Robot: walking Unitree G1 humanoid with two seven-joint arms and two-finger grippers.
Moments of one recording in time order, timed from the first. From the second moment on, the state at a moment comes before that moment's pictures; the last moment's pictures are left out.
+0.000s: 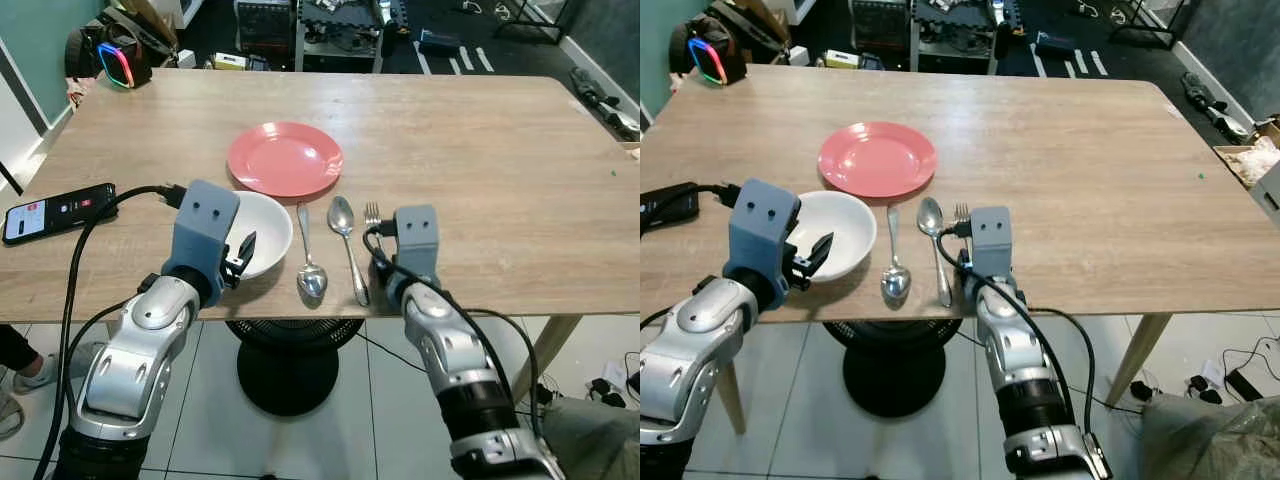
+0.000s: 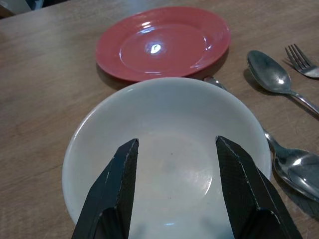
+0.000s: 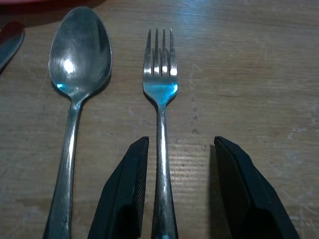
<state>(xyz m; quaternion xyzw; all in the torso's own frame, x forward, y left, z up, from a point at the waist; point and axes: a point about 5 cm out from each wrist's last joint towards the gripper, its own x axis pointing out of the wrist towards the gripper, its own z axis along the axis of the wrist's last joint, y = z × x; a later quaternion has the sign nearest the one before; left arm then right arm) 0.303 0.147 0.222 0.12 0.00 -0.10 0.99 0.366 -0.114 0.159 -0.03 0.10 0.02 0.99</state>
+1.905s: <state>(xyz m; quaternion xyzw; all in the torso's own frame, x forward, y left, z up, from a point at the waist) 0.305 0.151 0.223 0.12 -0.01 -0.09 0.99 0.347 -0.110 0.194 0.12 -0.02 0.05 0.99</state>
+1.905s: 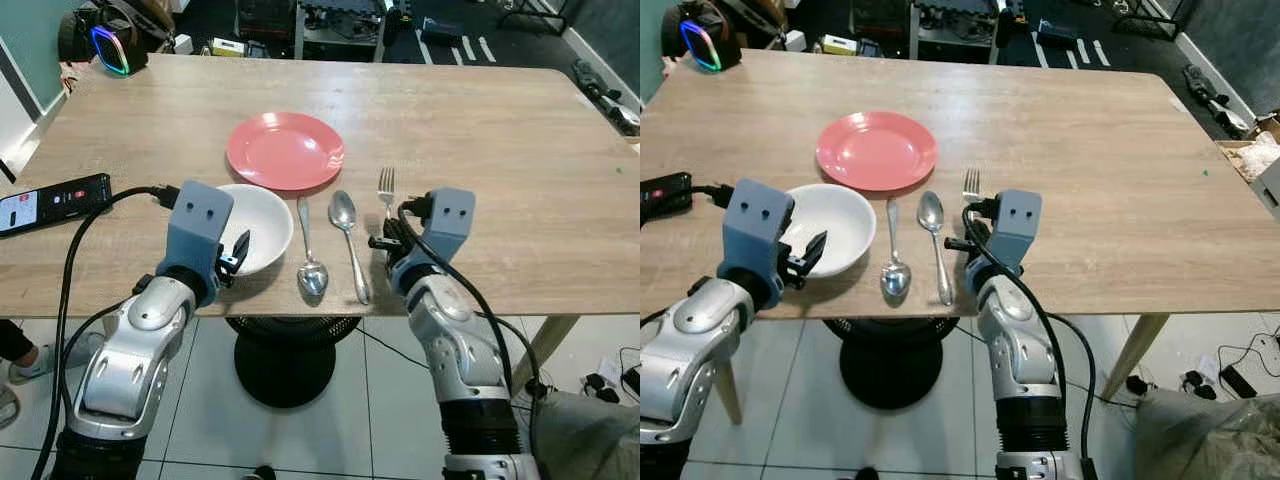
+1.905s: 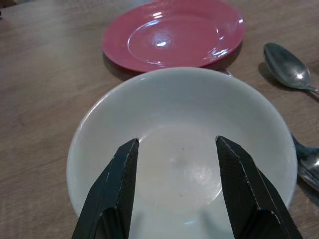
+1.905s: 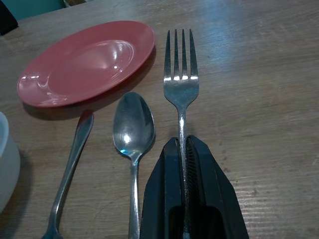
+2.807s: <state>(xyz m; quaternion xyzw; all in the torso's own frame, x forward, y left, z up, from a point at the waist) 0.303 0.152 0.218 0.12 0.00 -0.08 0.99 0.340 -0.085 0.164 0.04 0.02 0.08 1.00</state>
